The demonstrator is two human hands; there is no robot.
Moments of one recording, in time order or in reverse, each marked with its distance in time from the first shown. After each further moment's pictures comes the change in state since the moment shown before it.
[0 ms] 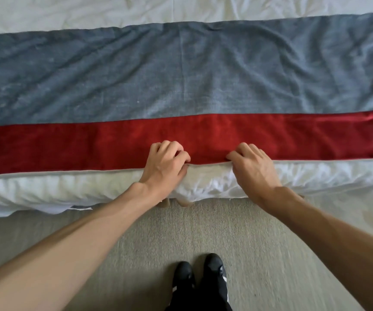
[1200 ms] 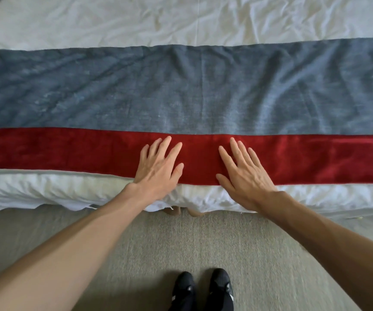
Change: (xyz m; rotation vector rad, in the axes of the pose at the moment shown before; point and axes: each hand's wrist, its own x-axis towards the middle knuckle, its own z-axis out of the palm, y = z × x) left_hand -0.012 -0.033 -0.023 0.183 -0.236 -0.290; right_hand 0.020 -0.021 -0.007 0.028 -0.210 -0.147
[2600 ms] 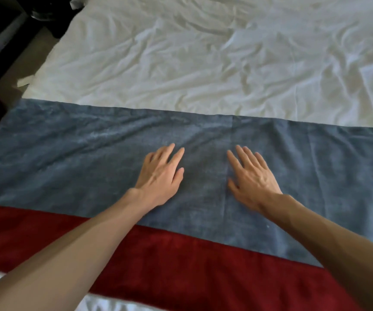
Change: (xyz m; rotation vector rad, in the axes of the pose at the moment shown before) left_hand 0.158 -0.304 -0.066 -0.039 0.023 -0.061; right_hand 0.341 -0.138 -0.041 -0.119 0.005 -0.051
